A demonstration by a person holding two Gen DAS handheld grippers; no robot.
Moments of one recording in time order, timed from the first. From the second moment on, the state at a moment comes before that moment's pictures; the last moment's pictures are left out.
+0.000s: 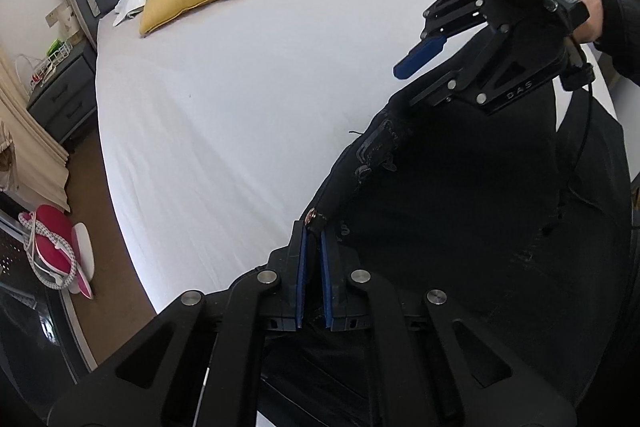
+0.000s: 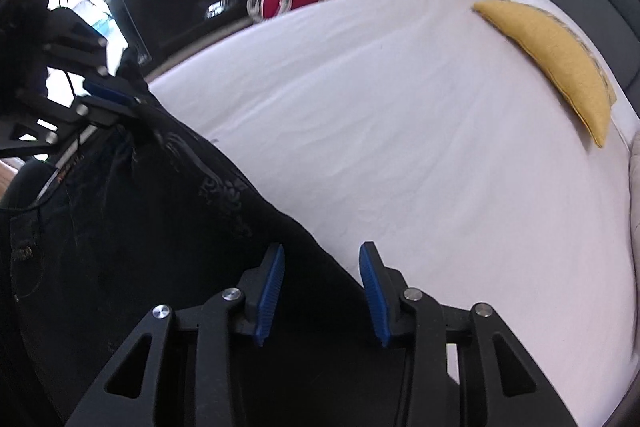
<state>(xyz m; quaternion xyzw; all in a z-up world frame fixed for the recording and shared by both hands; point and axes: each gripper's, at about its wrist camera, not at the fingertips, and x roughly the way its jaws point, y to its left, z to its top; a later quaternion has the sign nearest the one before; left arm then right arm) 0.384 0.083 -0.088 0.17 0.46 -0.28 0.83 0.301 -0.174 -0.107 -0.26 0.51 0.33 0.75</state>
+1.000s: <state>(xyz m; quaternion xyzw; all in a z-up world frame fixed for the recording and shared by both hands) 0.159 0.093 -0.055 0.18 0.44 -0.30 0.83 0.114 -0.154 -0.080 -0.25 0.48 0.37 0.75</state>
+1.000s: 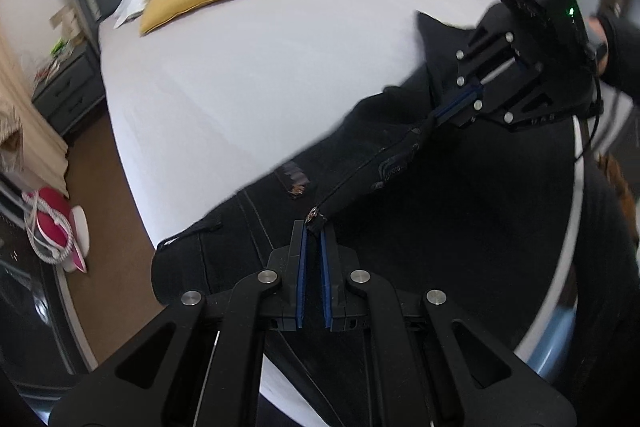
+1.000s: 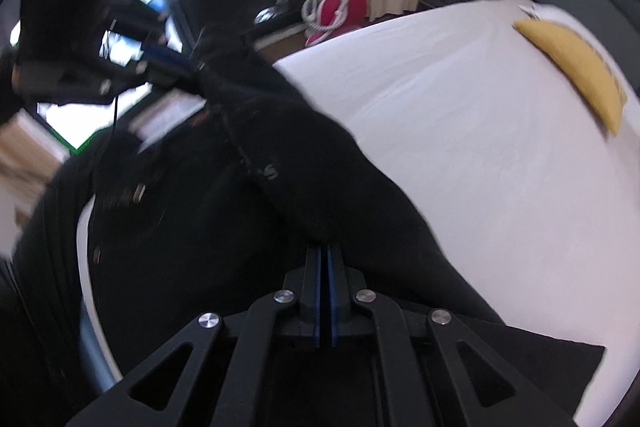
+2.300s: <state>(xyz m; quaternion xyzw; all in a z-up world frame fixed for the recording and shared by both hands) 0.046 0.105 -0.062 0.14 0.46 -0.30 0.82 -0.098 -0.123 -0.135 -0.50 0.40 0.29 0.71</state>
